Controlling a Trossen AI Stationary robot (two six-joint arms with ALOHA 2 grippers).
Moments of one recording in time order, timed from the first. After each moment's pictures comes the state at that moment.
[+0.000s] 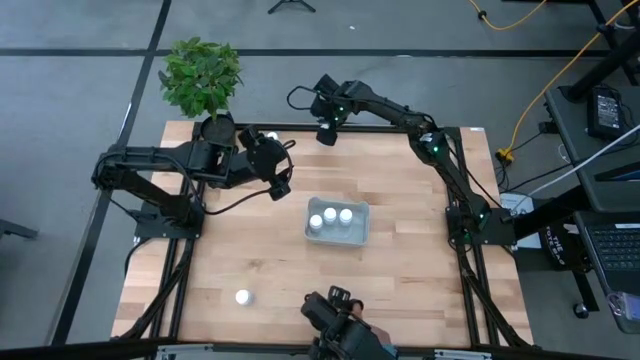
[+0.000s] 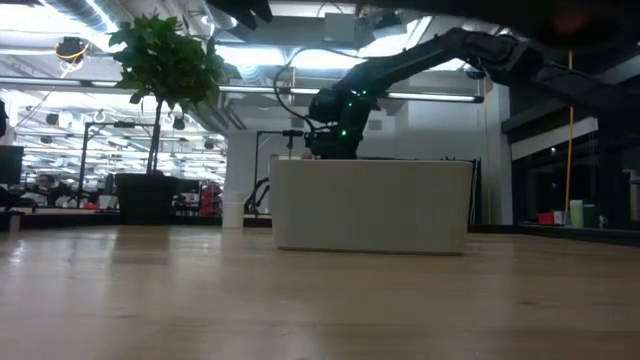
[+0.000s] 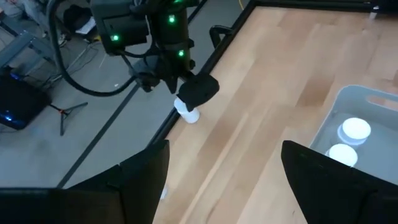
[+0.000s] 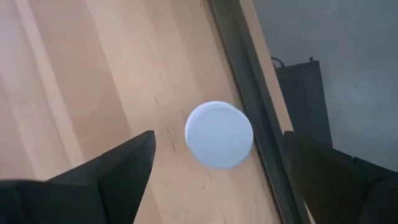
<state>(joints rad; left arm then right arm) -0.04 1.34 1.47 -0.95 -0.67 -0.25 -0.63 2.47 2.34 -1.05 -0.09 -0.29</state>
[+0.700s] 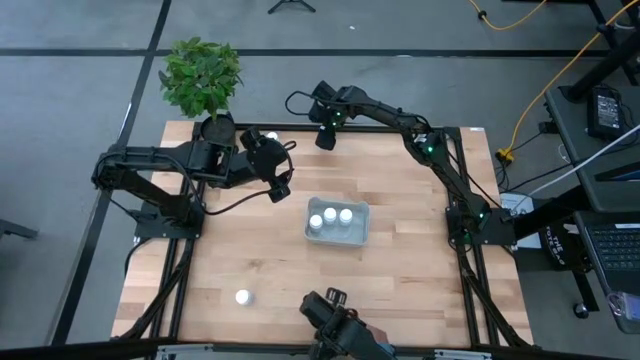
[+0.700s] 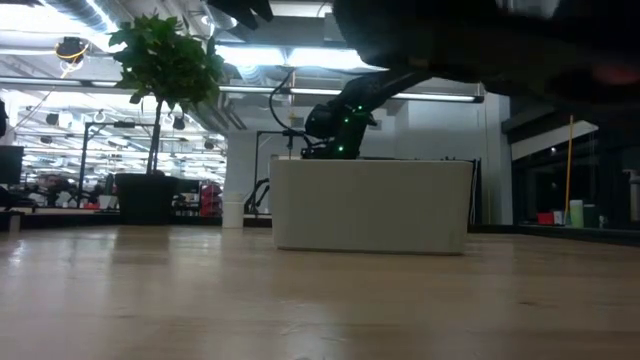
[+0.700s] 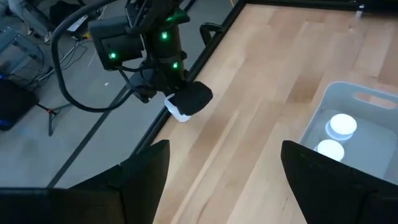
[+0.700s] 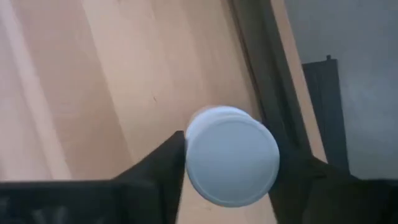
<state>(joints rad) -0.04 1.34 1.47 -0.95 -0.63 -0.25 -0.63 2.54 2.34 -1.02 -0.11 -0.32</state>
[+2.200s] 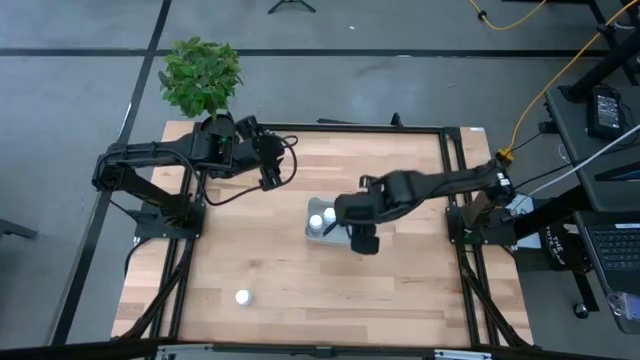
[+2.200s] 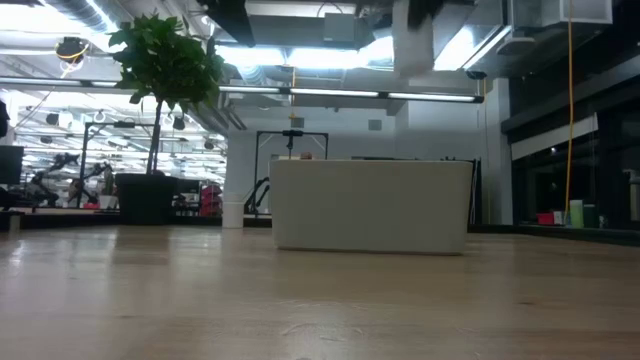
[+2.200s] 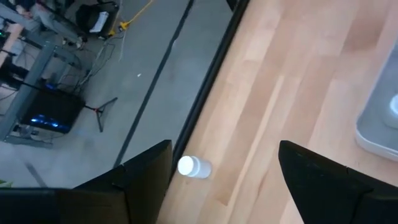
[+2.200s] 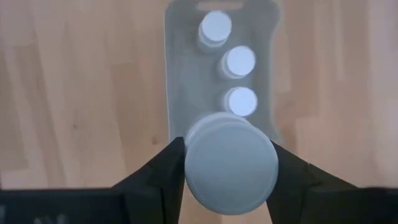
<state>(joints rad) 0.06 1.34 1.47 -1.05 -0.65 -0.03 0.21 1.82 1.90 -1.39 0.17 0.31</state>
